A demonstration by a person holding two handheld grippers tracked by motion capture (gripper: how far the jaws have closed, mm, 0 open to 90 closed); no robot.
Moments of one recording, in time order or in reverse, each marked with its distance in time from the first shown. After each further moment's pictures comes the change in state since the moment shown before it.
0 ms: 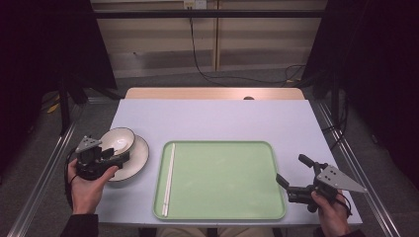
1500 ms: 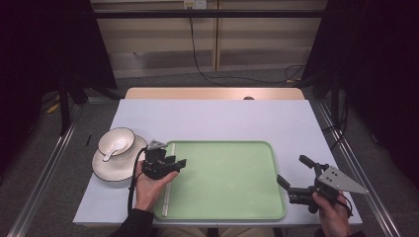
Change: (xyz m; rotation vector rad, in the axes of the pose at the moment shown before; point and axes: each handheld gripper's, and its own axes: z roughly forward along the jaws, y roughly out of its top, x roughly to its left) left arm -0.120 -0.004 0.088 0.139 -0.226 0.029; right arm 0.000 0.000 -0.003 -0.007 0.001 -0.001
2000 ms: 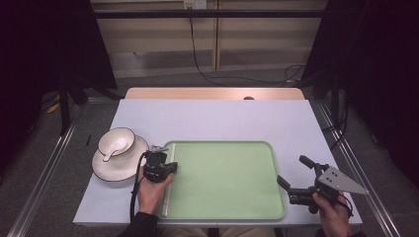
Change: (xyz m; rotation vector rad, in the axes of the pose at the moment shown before) left arm 0.001 -0.016 0.013 0.085 0.127 -0.071; right arm 0.000 -0.001 -0.001 0.006 0.001 -0.003
